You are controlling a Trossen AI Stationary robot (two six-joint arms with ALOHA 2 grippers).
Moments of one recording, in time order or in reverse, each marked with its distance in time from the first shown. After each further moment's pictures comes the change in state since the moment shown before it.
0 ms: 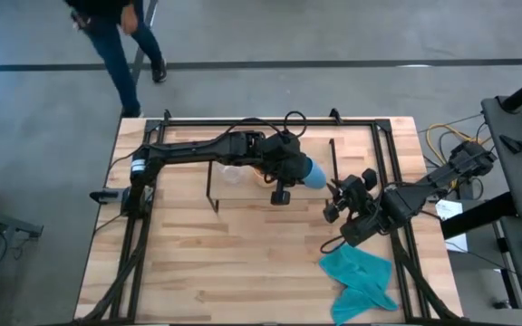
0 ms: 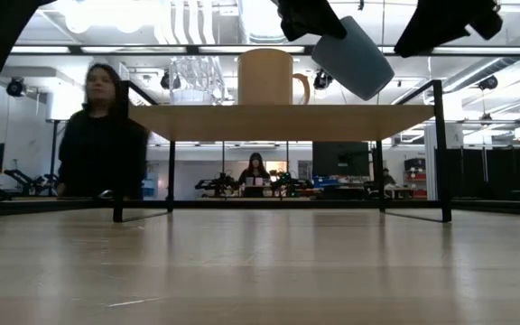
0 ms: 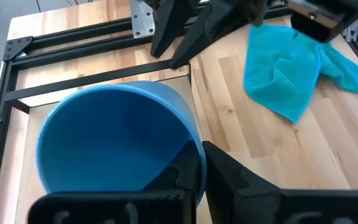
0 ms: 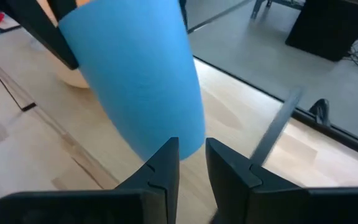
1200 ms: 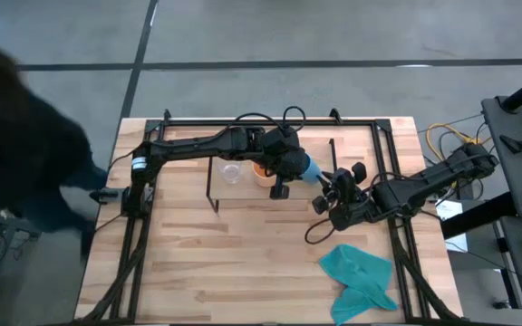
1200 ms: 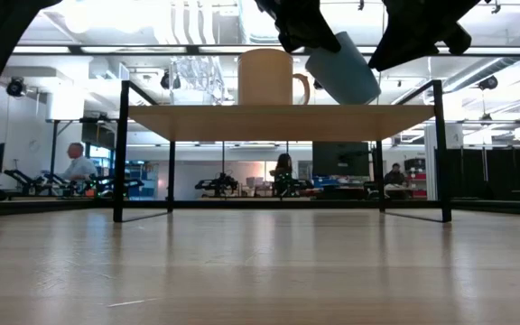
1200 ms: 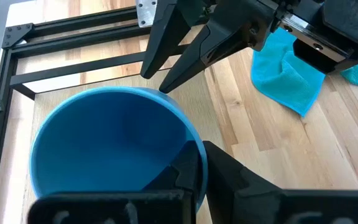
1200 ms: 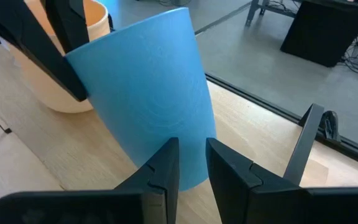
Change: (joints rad) left arm 0.033 0.004 -0.025 0.004 0.045 0.013; right arm -0.155 -0.004 -0.081 0.324 -0.005 -0.269
